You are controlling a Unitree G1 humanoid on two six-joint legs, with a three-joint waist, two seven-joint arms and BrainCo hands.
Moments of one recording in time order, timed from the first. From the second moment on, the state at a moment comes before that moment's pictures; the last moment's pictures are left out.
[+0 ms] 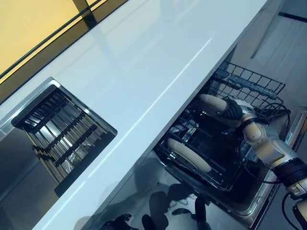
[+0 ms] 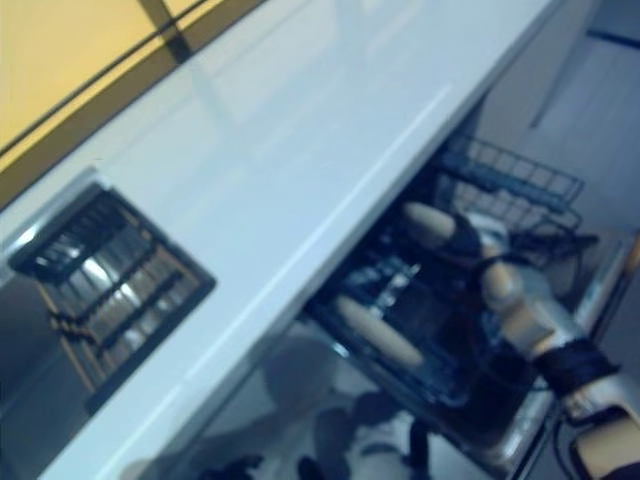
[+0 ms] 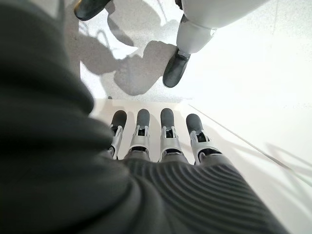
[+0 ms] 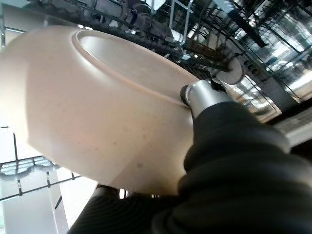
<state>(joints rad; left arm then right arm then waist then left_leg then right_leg) -0.30 0.26 -0.48 1.04 0.06 0.05 -0.06 -0.86 -0.92 0.43 0.34 -0.27 0.18 -0.09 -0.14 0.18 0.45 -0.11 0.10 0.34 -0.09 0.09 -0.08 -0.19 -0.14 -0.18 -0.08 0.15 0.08</state>
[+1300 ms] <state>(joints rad) -0.32 0.29 -0.50 1.00 0.05 0.03 -0.05 -0.94 -0.90 0.44 0.53 -0.22 0.24 -0.12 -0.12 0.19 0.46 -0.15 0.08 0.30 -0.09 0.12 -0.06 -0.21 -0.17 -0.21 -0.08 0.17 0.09</state>
